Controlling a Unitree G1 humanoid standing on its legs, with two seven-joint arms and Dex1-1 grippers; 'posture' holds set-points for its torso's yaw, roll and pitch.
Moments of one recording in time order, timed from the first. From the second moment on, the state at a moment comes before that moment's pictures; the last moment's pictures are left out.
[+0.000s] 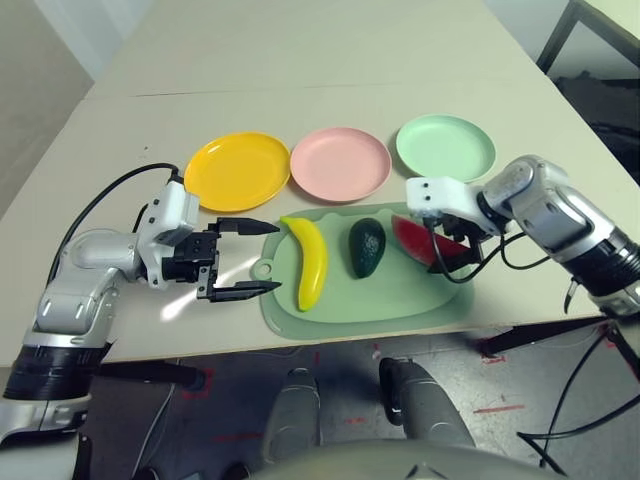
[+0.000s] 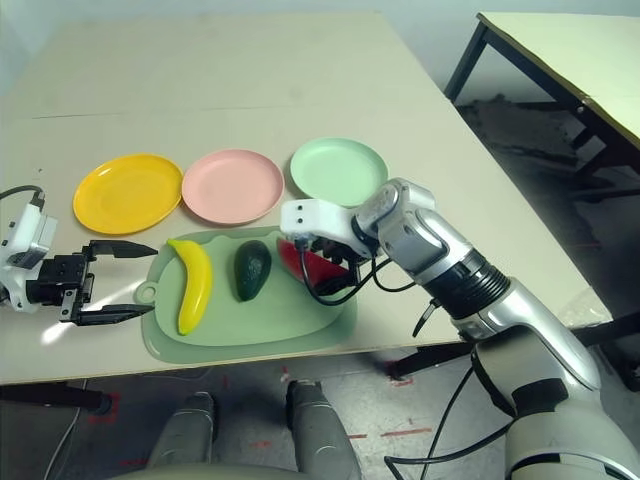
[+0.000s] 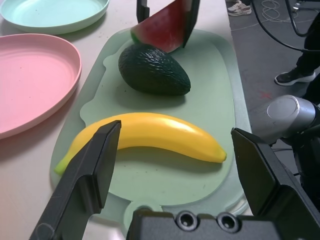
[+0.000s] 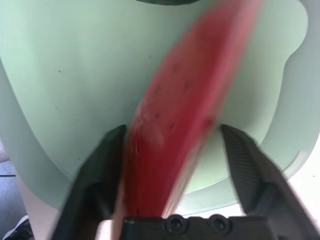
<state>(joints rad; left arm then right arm) -0.21 0.86 0.12 -0.05 -0.51 0.13 -1.41 -0.89 -0.76 0.65 0.03 -0.12 0.68 1.41</state>
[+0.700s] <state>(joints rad) -0.22 0.86 0.12 -0.05 -0.53 0.15 -1.39 -1.13 -0.76 0.63 0.06 -0.02 0.73 1.60</state>
